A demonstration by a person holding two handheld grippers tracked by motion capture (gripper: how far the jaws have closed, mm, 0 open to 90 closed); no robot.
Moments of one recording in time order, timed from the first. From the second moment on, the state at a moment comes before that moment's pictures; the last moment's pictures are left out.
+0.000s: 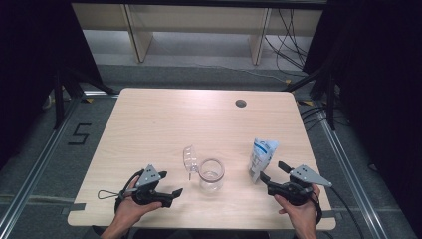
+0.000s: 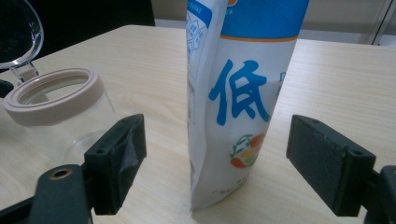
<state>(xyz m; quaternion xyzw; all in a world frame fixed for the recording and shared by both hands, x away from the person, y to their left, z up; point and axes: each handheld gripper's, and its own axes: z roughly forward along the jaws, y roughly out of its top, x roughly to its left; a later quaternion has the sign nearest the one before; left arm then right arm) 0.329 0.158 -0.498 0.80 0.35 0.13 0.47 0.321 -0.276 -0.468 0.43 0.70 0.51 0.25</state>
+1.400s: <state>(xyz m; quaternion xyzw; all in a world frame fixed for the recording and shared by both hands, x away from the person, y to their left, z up) 0.328 0.156 -0.499 0.80 0.34 0.14 0.46 0.363 -0.233 -0.492 0.51 0.67 0.47 0.29</state>
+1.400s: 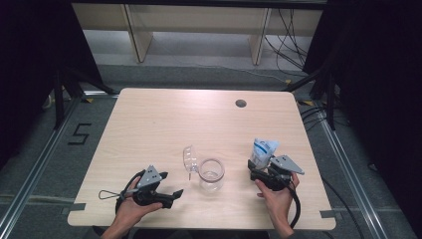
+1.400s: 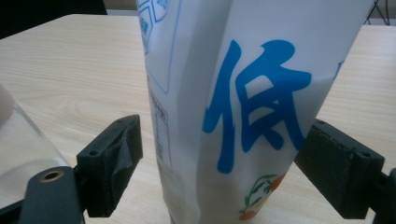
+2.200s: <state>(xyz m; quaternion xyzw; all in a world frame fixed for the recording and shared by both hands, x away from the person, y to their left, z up) 0.327 0.156 -0.498 0.80 0.35 0.14 0.46 0.374 -0.232 -0.504 0.51 0.67 0.47 0.27</state>
